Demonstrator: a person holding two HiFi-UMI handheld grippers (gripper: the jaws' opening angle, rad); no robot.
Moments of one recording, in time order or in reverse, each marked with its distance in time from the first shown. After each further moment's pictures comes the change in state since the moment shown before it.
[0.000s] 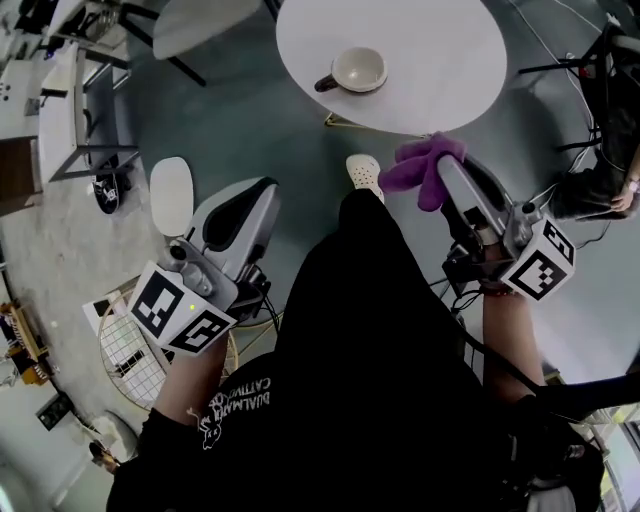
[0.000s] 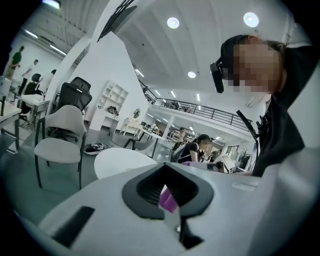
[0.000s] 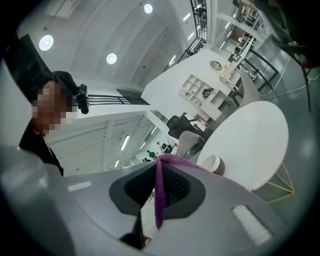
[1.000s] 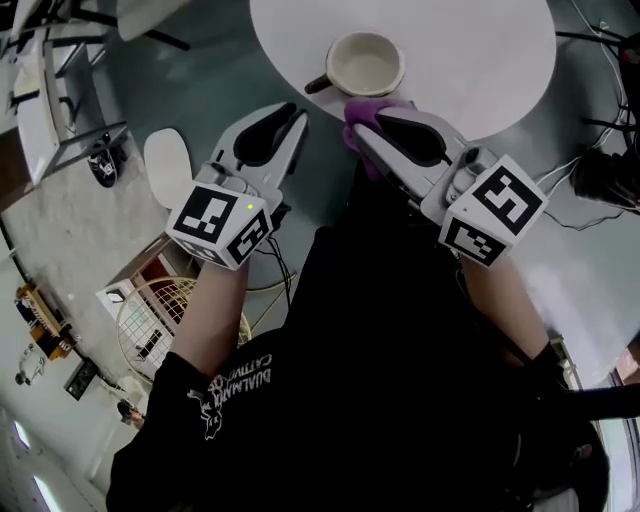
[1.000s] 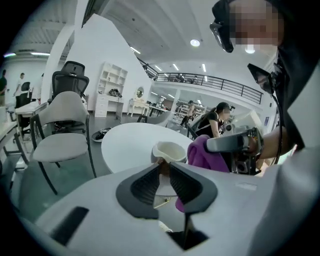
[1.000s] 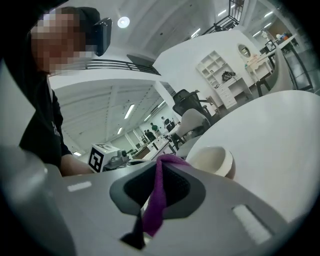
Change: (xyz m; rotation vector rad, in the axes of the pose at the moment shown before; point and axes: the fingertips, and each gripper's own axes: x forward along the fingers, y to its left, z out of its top) left arm 0.151 0.166 -0.089 0.103 0.280 0.126; right arm 0.145 -0.105 -0.053 -0.236 0.329 0.035
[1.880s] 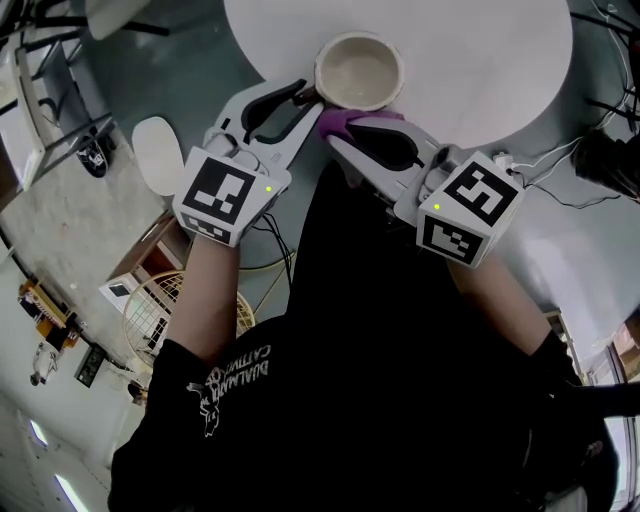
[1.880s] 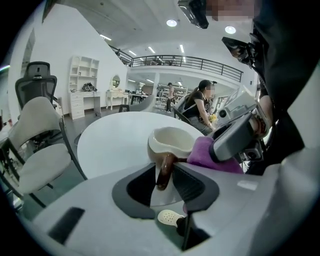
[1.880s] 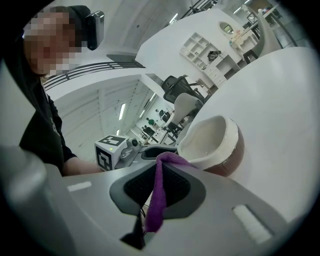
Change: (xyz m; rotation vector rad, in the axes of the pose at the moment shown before) left arm 0.064 0.012 -0.014 0.240 0.187 -0.149; right arm 0.034 -0.024 -0.031 0.216 0.093 0.017
